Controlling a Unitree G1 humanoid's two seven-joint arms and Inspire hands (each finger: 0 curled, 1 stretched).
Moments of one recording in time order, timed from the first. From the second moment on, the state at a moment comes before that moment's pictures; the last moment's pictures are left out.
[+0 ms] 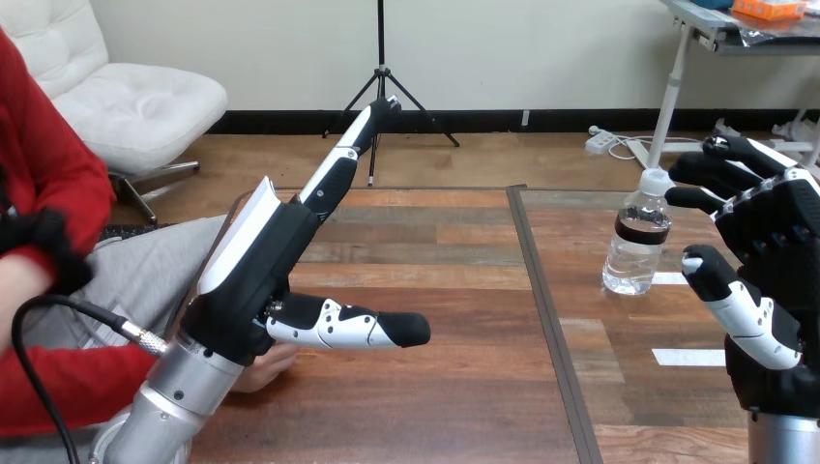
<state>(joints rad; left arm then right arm) -0.13 0.32 -0.06 0.24 0.01 -0.86 -0.33 0.14 -0.07 -0.20 0.00 0.29 -0.70 0.23</state>
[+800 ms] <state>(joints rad) -0.13 0.31 -0.06 0.24 0.01 -0.86 -0.33 0.14 -0.07 -0.21 0.00 0.23 -0.70 0.19</state>
